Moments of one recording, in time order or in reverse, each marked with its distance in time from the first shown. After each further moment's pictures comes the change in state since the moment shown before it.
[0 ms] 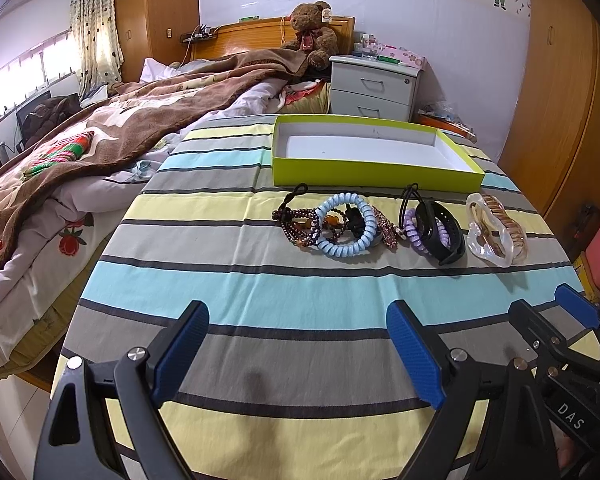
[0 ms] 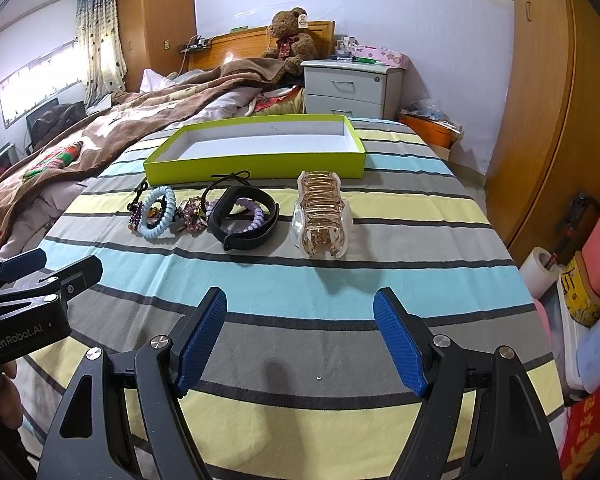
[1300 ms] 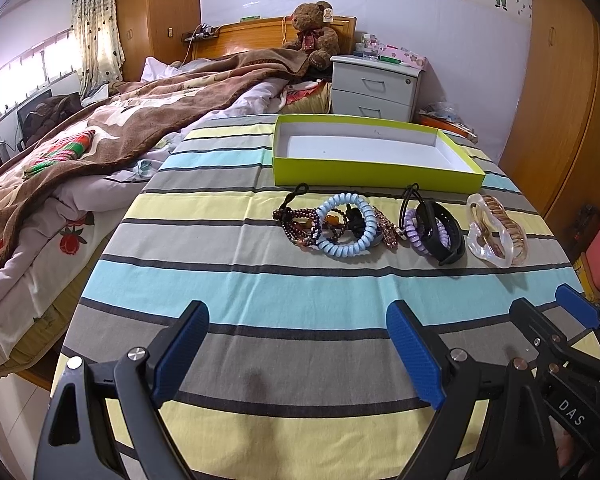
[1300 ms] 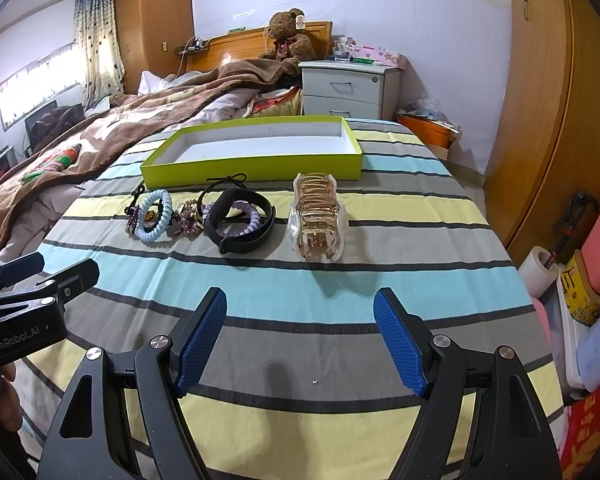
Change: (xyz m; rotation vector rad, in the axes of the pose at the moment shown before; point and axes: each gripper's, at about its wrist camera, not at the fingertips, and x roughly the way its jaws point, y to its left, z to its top) left arm 0.001 0.001 0.000 -0.008 0.005 0.003; right arm 0.001 -0.003 0.001 0.006 -0.005 0.000
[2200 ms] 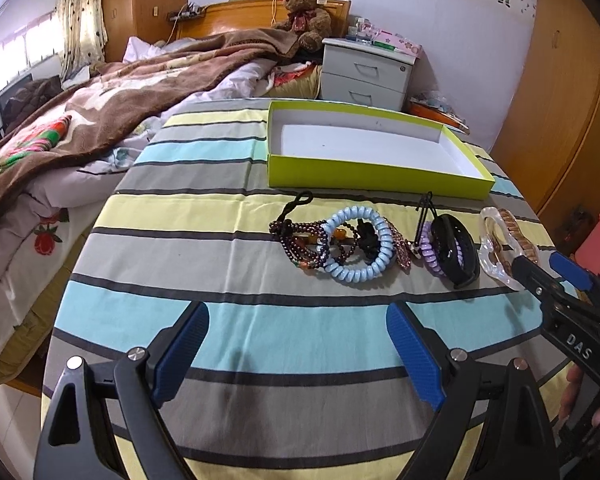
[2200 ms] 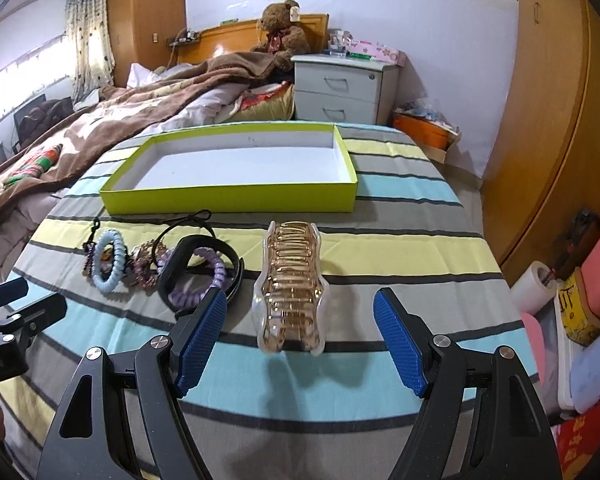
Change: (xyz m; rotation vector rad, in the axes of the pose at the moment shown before) left arm 0.035 0.016 0.026 -0.013 0.078 -0.083; right arm 0.047 -0.012 0.049 -0.009 0.038 -0.037
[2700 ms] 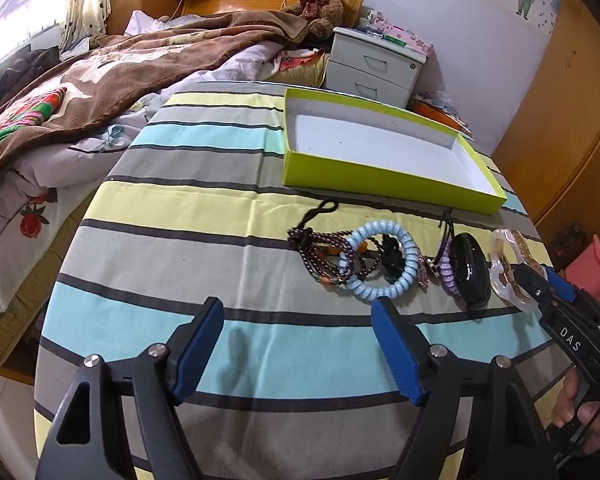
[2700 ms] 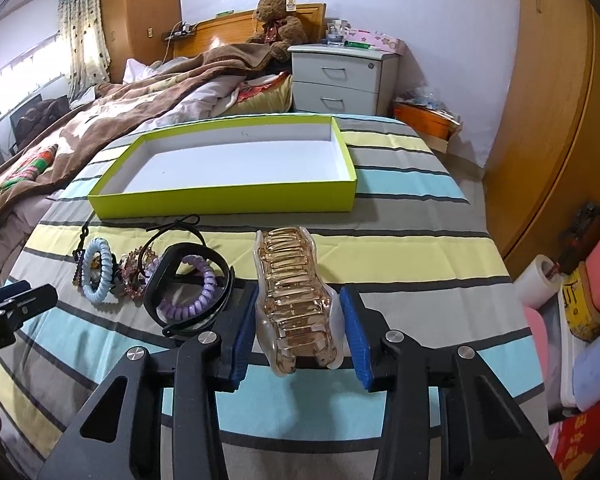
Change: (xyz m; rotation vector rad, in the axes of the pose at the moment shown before) left arm 0.015 0.022 0.014 -0.070 0.058 -0.041; right arm 0.012 -0.007 0.007 0.016 0.034 0.008
